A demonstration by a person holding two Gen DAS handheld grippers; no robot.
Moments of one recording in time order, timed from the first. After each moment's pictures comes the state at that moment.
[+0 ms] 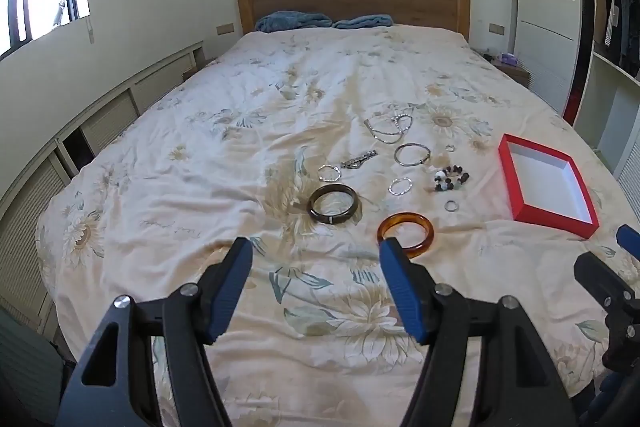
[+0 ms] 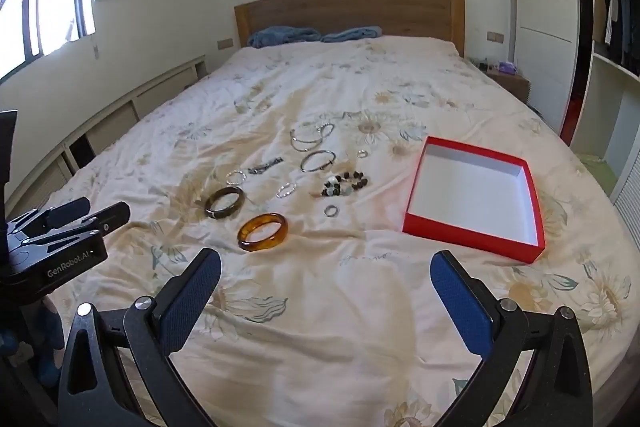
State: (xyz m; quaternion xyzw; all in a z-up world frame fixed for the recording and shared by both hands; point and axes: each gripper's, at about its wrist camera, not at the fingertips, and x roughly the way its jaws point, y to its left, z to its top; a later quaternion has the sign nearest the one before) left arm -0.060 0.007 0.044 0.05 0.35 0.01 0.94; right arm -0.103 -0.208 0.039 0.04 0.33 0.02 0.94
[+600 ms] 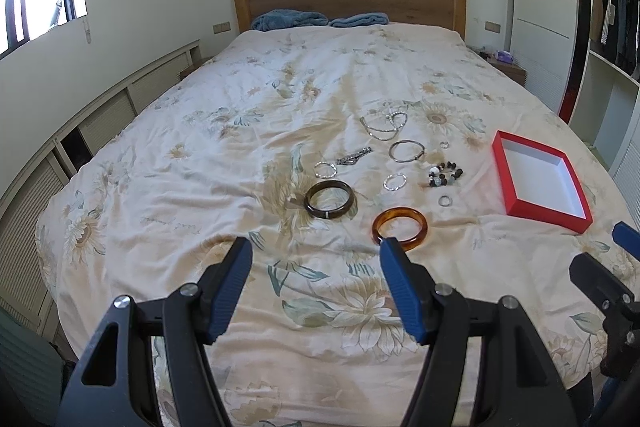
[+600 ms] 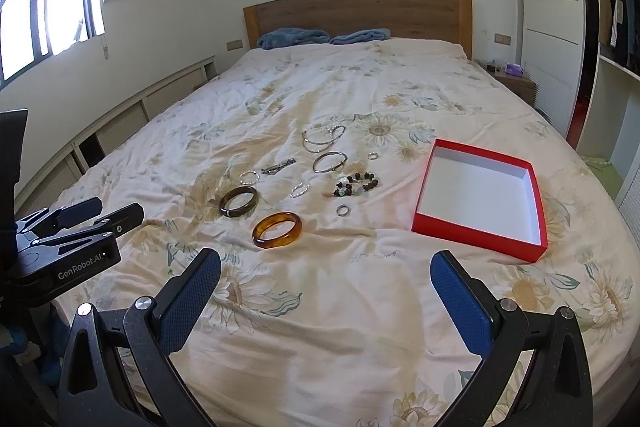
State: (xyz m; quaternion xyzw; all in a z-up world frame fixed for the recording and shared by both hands) left arm -0.075 0.004 0.047 0.05 0.35 0.00 0.93; right arm -0.114 -0.200 0.046 0.04 0.33 0.03 0.94
